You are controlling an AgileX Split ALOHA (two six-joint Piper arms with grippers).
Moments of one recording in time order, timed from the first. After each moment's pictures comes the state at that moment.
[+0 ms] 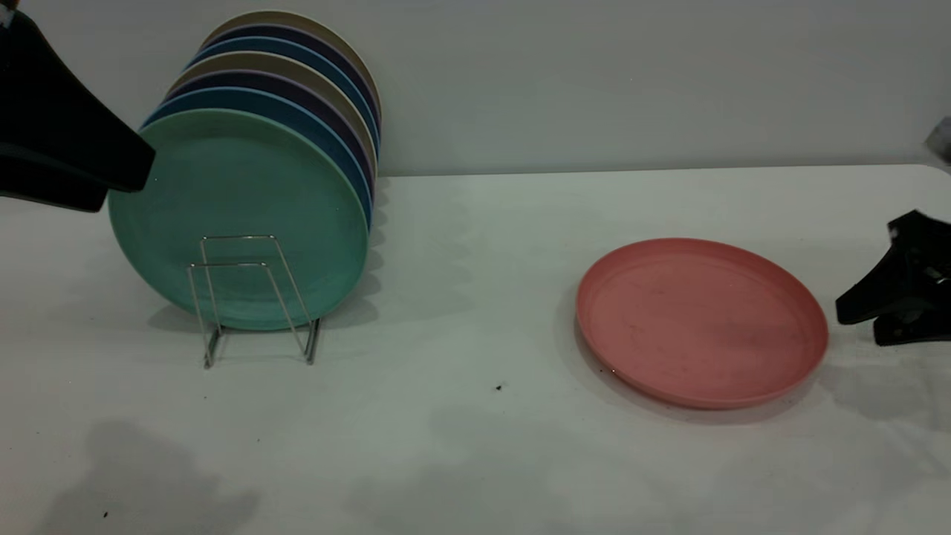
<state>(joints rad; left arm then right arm) -0.02 1.30 -0.70 -0.89 0.66 0.76 -0.27 2.16 -0.96 1.38 0.61 -1.37</state>
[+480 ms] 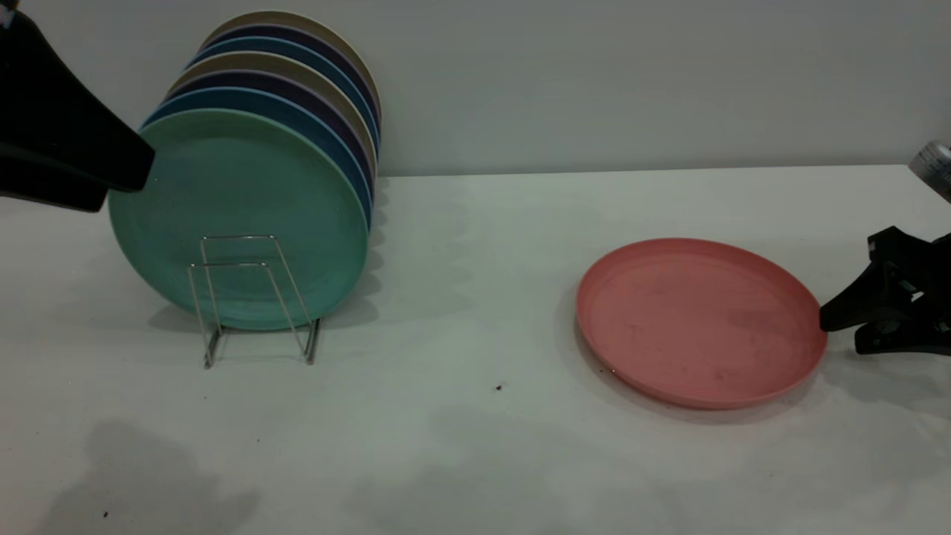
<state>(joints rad) -0.02 1.30 -0.70 -0.89 0.66 0.76 -0.27 2.28 -1.03 1.49 0.62 -1.43</state>
